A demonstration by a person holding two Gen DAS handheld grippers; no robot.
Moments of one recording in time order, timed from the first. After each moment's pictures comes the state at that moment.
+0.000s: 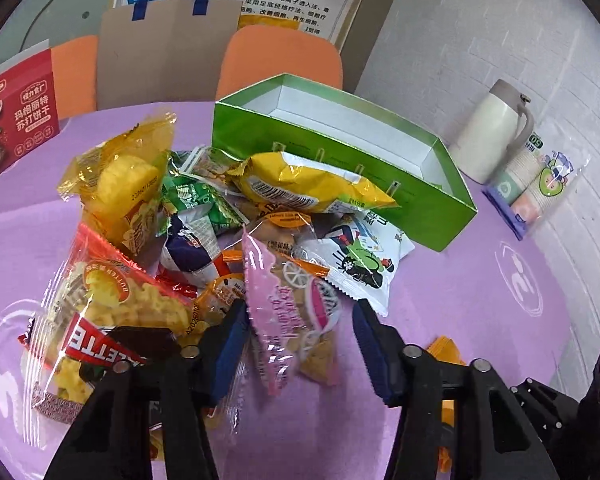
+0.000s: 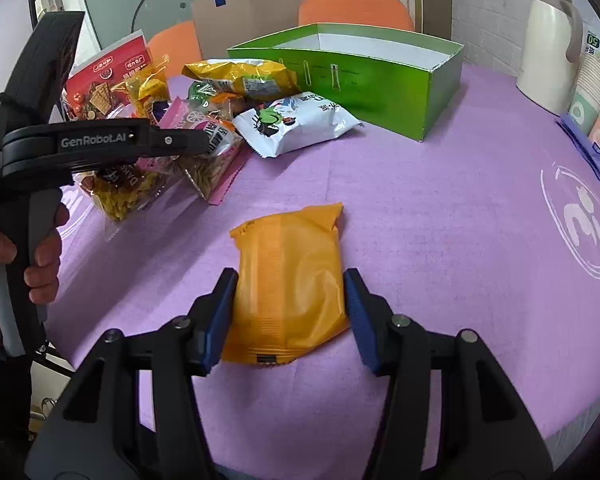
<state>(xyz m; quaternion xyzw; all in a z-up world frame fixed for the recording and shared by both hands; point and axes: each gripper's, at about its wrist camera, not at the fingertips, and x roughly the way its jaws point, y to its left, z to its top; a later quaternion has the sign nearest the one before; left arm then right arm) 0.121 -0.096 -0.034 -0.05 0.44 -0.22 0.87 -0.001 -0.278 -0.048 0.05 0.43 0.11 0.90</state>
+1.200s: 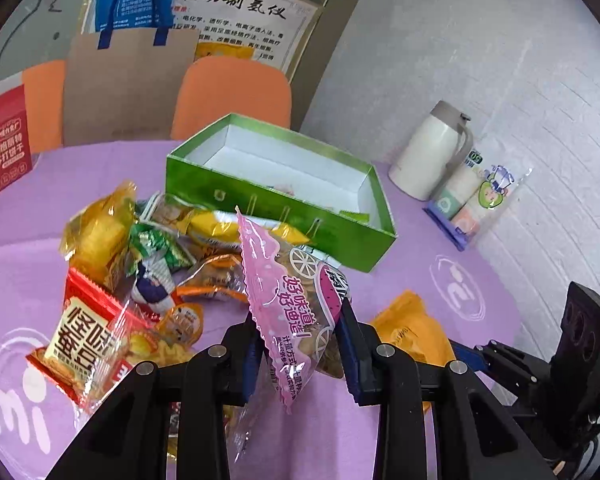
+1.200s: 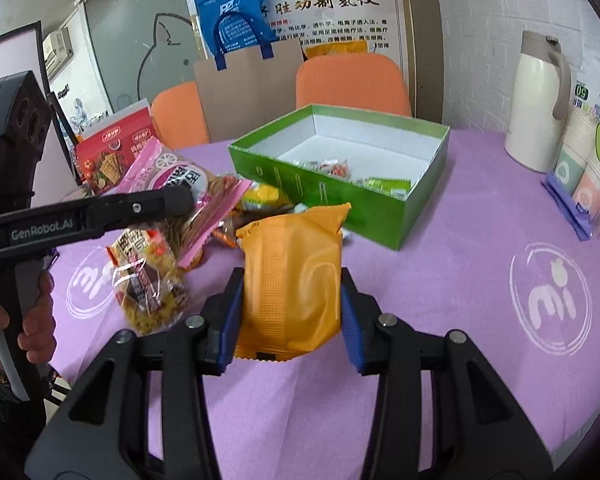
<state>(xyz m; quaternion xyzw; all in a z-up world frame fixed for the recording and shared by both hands) 0.094 -0.096 0.027 -0.07 0.39 -0.30 0.87 0.022 -0.296 0.033 0.06 0.34 0.10 0.93</state>
